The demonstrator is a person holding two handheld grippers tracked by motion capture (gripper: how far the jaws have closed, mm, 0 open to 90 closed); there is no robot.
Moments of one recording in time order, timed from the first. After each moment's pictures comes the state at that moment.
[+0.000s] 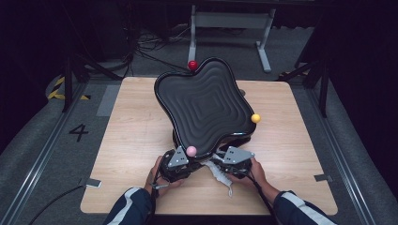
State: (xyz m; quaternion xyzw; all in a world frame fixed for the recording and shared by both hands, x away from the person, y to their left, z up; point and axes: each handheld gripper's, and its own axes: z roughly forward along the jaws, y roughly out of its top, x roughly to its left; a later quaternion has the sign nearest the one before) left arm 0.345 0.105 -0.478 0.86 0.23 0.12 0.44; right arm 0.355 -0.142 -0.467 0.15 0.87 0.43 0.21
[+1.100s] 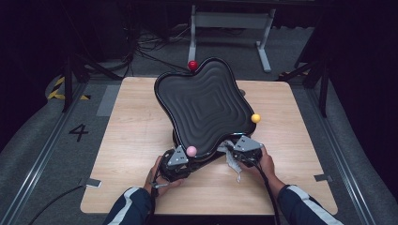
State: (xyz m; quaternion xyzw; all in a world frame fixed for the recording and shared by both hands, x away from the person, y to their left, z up) left arm 0.347 0.106 -0.478 0.86 0.23 0.11 0.44; right arm 0.392 -0.183 -0.479 0.24 0.85 0.38 0.29
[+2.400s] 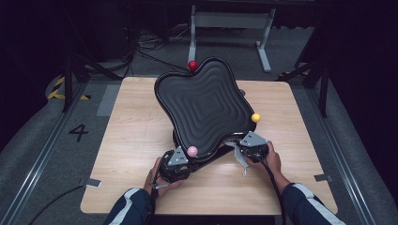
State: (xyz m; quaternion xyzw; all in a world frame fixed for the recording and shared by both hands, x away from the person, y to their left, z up) left arm 0.345 0.107 -0.478 0.87 0.24 0.10 0.43; right arm 0.403 -0.201 -0.479 0.26 0.84 0.34 0.32
